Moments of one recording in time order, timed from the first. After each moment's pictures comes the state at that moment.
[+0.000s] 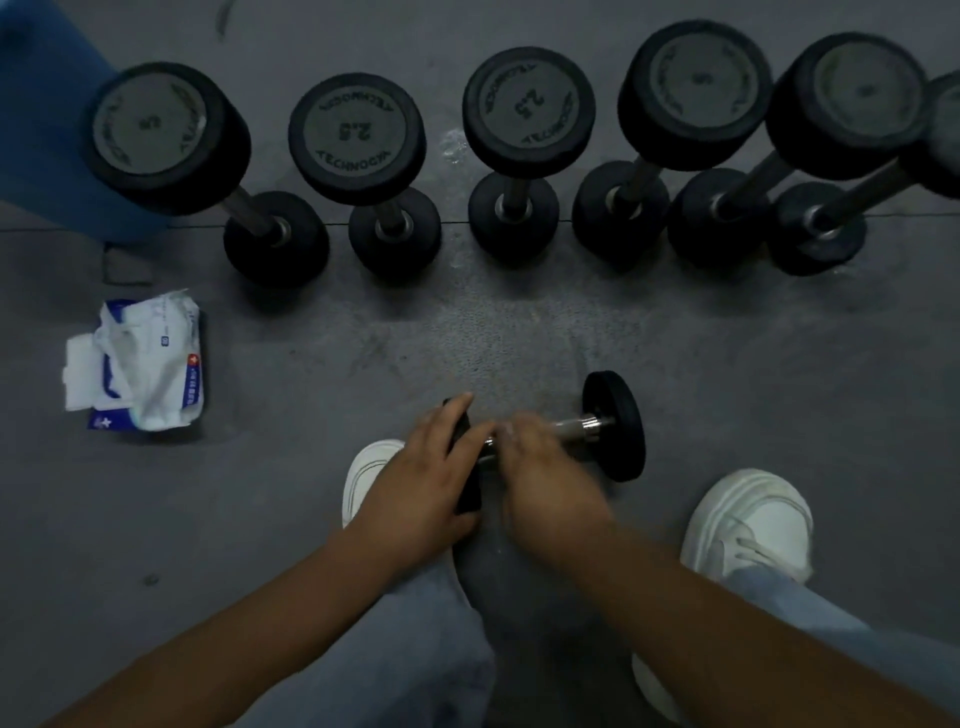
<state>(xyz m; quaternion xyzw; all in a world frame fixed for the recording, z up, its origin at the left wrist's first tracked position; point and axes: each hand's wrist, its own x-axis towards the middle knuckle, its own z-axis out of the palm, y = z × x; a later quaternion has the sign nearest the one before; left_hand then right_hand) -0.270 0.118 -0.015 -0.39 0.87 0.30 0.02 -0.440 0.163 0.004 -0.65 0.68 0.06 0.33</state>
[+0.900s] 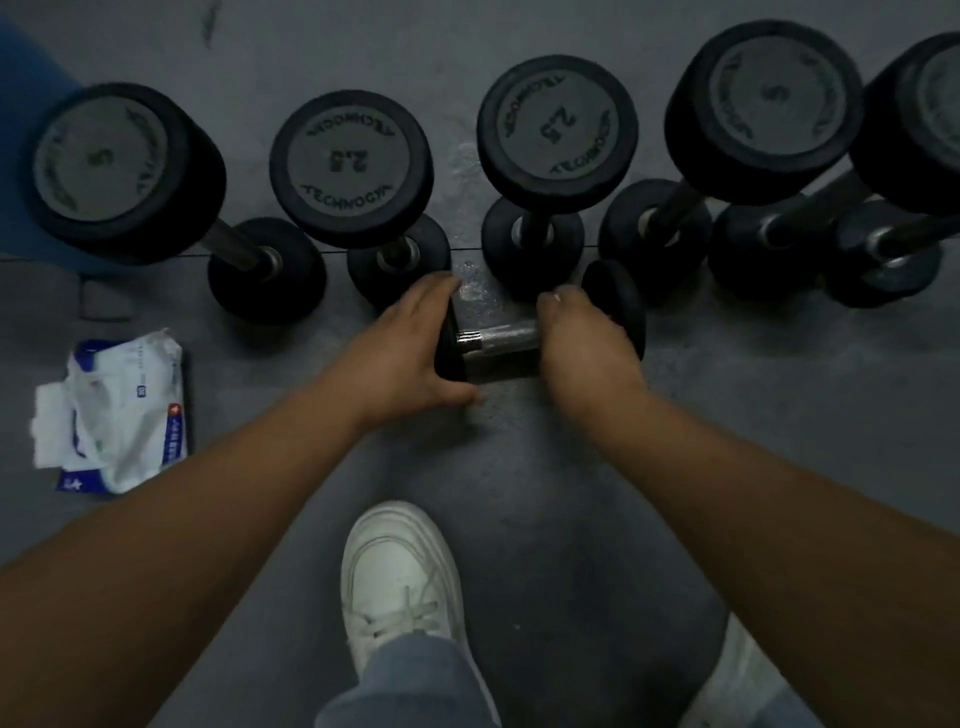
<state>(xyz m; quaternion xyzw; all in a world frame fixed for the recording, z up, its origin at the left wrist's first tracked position) -0.298 -0.063 -0.020 -0.45 0.84 0.32 0.02 -0.483 -0.003 -0.011 -0.62 0.75 -0.02 0.21</state>
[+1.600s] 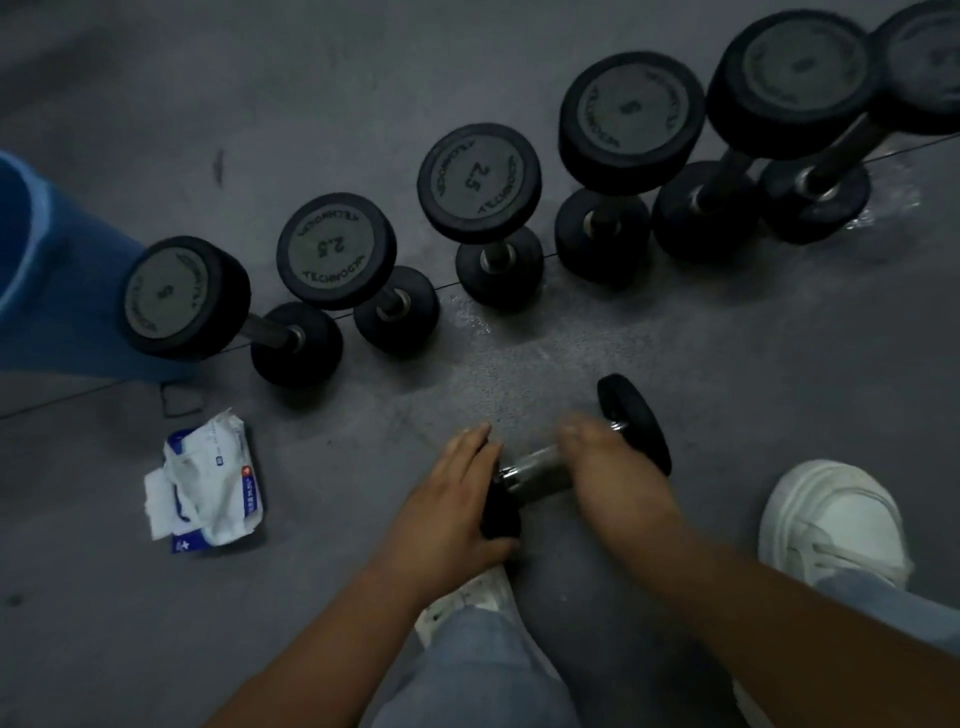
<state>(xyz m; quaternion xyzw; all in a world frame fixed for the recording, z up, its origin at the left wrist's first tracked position) -0.279 0.071 0.012 -0.36 0.87 0.30 0.13 -0.465 0.138 -0.002 -0.56 0.75 -0.04 0.35</state>
